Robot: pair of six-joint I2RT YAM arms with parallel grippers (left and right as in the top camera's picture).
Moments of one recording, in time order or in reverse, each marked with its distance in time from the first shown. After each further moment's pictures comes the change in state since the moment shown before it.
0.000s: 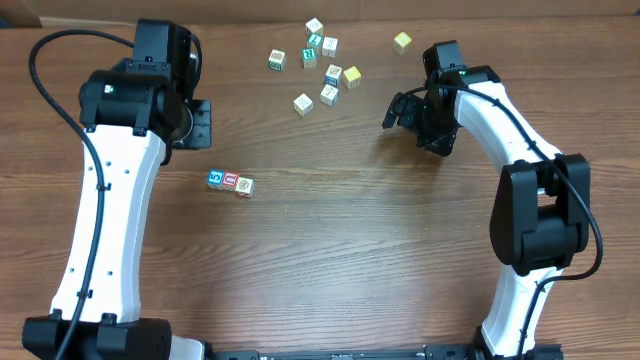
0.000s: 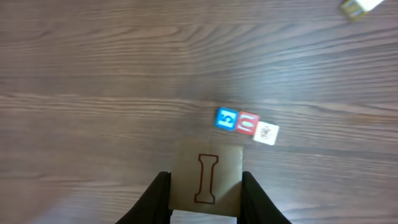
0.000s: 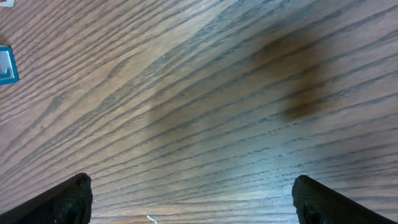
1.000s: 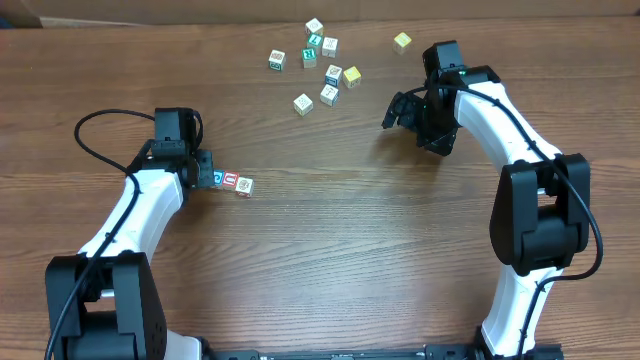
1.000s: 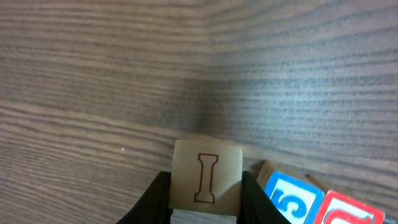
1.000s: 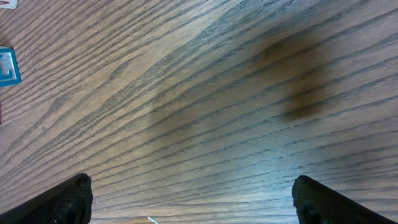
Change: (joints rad) left arm 0.124 0.022 -0.782 0.911 -0.003 0.029; right arm 0.000 0.000 -0.001 0.005 0.000 0.000
